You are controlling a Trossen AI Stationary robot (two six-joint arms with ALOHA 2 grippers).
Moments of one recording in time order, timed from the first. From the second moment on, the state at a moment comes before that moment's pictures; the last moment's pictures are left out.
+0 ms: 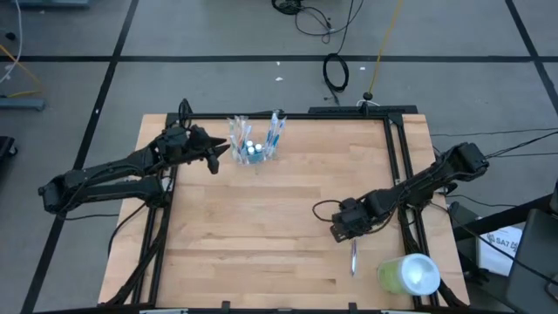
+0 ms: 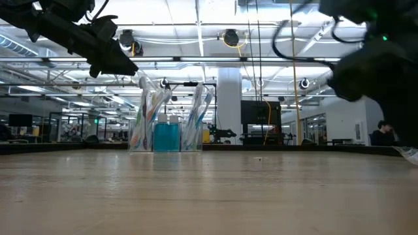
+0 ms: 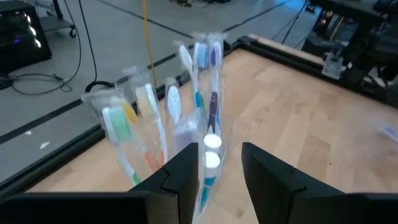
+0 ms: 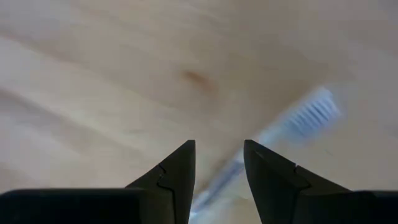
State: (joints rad) left arm 0.47 0.72 0.46 -0.07 -0.02 -0.15; right arm 0.38 1.46 0.79 -0.68 -0.18 1.56
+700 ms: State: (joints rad) left arm 0.47 0.72 0.46 -0.10 -0.02 -0.14; right arm 0.41 1.44 0.73 -0.57 -0.16 1.57
